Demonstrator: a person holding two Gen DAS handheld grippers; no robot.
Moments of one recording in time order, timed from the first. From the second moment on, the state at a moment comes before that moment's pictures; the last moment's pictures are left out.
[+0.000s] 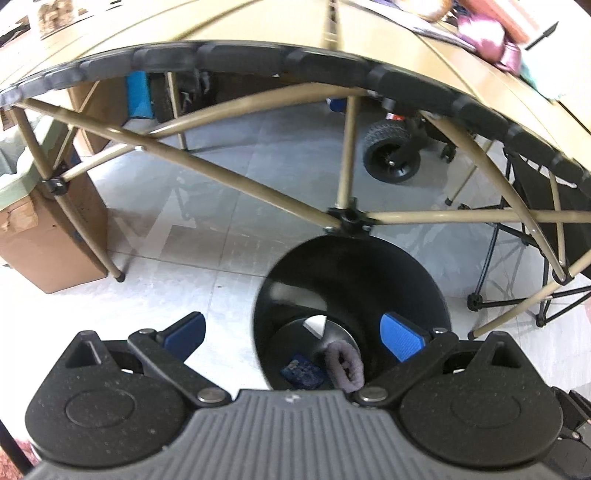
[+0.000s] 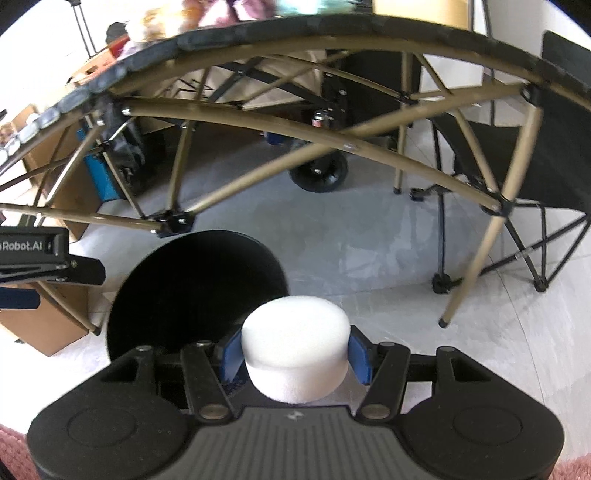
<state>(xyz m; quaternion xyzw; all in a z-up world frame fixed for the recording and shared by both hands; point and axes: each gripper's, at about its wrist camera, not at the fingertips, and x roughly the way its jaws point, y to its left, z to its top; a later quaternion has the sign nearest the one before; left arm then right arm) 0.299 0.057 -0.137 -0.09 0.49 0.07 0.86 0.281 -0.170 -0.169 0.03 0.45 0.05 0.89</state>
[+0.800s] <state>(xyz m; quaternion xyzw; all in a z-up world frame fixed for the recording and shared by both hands) 0.267 0.157 -0.131 -0.15 0.48 0.11 0.86 0.309 -0.073 -0.183 -0.02 0.45 0.08 0.89</state>
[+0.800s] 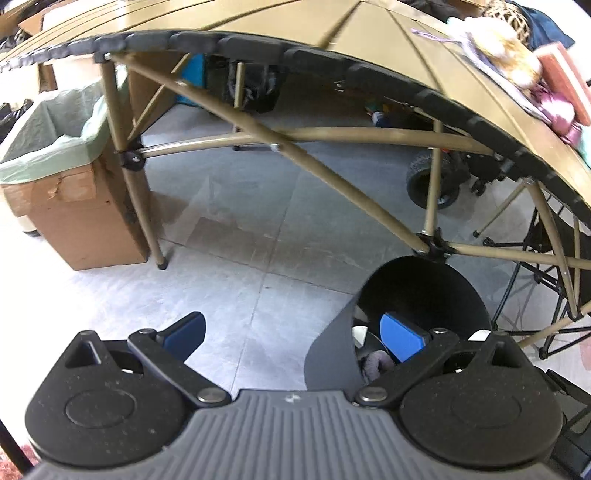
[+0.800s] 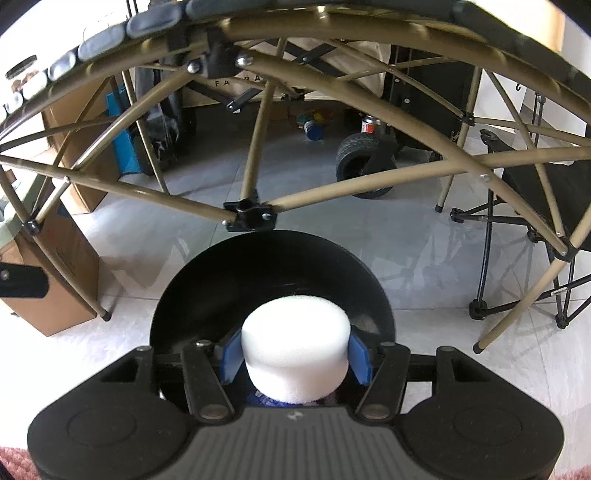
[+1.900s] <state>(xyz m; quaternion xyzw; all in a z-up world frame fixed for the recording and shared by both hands) 0.255 0.180 -0.130 -0.16 0.47 0.12 0.86 0.309 -0.051 -0.179 -0.05 0.43 0.08 0.90</state>
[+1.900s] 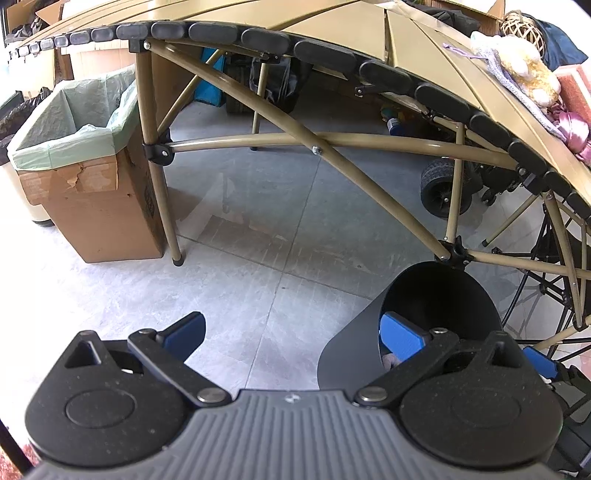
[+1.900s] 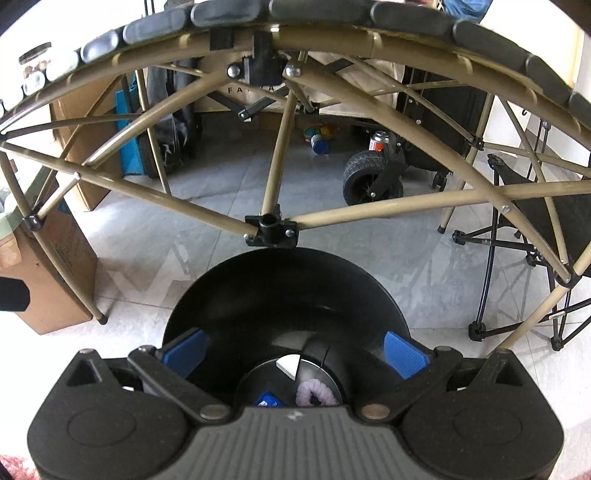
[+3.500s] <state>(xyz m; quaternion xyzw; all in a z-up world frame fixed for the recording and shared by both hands) 0.270 0.092 0.000 -0.13 0.30 0.06 0.94 0.301 -0.180 -0.012 0.08 0.14 0.08 0.98</state>
